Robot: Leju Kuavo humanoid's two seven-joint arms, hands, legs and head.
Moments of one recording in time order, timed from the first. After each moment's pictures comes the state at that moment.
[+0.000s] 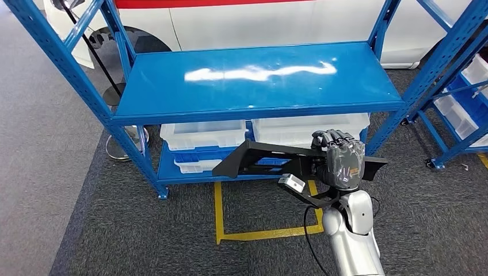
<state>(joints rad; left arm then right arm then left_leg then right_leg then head) -0.06 -0.08 -0.52 -0.16 0.26 0.45 0.08 -0.29 0.15 0.00 -1.30 1.23 -0.68 -0.42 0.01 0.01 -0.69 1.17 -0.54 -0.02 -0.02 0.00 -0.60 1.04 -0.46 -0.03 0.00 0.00</state>
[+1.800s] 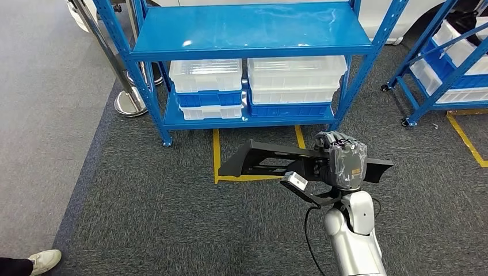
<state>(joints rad) -0.07 -0.09 -0.54 -0.16 0.26 0.46 0.10 -0.28 0.12 -0.01 -1.27 1.22 -0.68 -0.38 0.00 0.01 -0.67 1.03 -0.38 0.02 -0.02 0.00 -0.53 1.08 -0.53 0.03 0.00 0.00</state>
